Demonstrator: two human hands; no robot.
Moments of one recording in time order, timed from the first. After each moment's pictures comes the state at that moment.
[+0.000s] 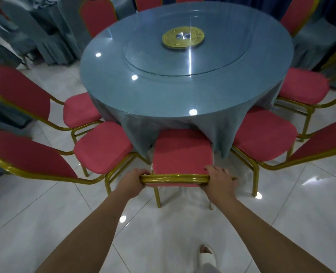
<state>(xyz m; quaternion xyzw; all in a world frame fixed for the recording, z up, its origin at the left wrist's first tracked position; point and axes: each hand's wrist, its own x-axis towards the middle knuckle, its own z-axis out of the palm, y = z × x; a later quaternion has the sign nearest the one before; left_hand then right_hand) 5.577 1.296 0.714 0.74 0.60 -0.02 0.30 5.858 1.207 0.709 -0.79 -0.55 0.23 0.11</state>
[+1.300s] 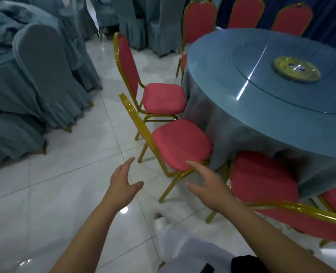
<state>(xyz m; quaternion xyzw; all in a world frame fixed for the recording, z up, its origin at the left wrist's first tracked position) 5.060 1.271 0.754 0.51 0.73 0.25 0.38 5.334 1.294 0.795 -0.57 -0.67 0.44 0.19</state>
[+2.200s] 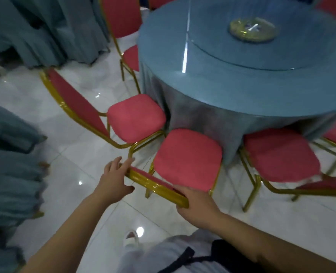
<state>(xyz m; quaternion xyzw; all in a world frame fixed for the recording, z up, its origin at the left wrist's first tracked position) 4.855 1.688 0.726 0.81 0.53 -0.08 0.23 5.086 1.522 0.712 -0.70 -0.57 0.39 0.17</state>
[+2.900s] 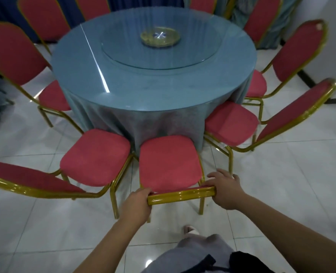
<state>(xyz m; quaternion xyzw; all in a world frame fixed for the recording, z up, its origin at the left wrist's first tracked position) 4.869 1.779 0.698 0.93 0.26 -0.08 0.25 5.056 1.543 0.726 -0.90 -0.33 0.28 0.02</state>
